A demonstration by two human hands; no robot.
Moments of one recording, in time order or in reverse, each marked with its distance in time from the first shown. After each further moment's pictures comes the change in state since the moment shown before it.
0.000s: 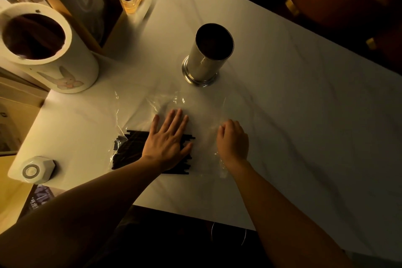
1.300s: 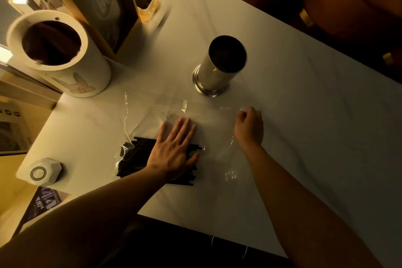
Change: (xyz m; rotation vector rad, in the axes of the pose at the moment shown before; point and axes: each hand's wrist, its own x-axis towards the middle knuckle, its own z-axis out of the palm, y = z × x) left_hand -0.001 -0.001 -0.001 0.011 0.043 0.028; right_hand 0.082 -0.004 -0.012 0.266 0.101 0.171
